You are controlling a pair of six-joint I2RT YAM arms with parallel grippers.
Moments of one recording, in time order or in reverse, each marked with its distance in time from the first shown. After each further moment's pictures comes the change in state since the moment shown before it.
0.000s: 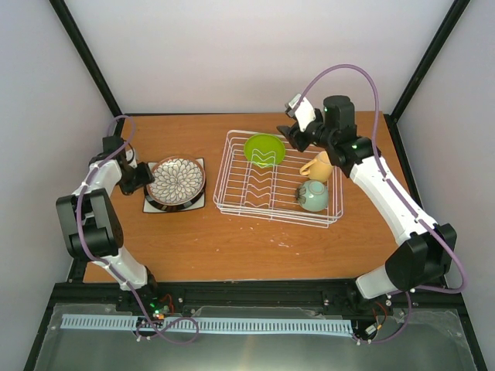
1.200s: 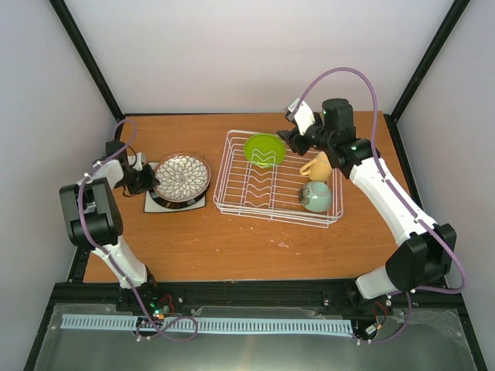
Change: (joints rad) left arm 0.014 0.122 -0.008 0.055 0.200 0.026; right arm 0.000 -0.006 -0.024 -0.024 -0.008 -0.001
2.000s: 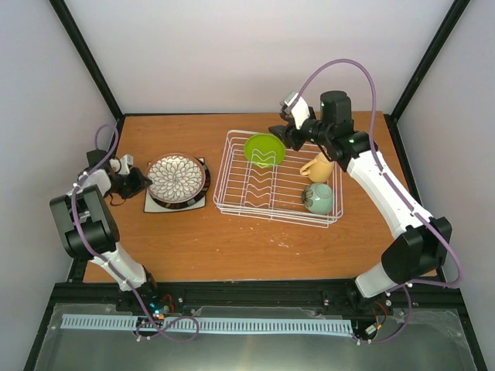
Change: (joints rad) left arm 0.135 -0.084 -0.092 0.077 0.201 0.040; right arm 0.005 0.051 0.083 -0.005 -0.145 0.043
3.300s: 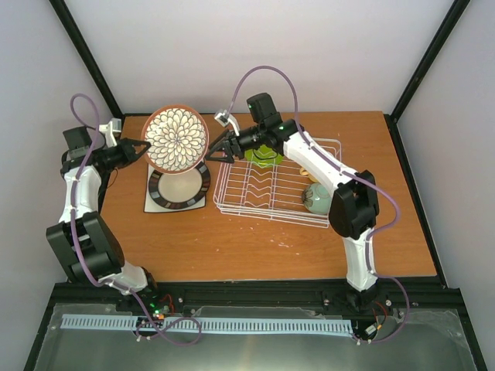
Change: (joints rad) left arm 0.018 -0.213 0.136 0.076 0.443 -0.058; right arm 0.241 0.541 0.457 -0.127 -0.580 0.349
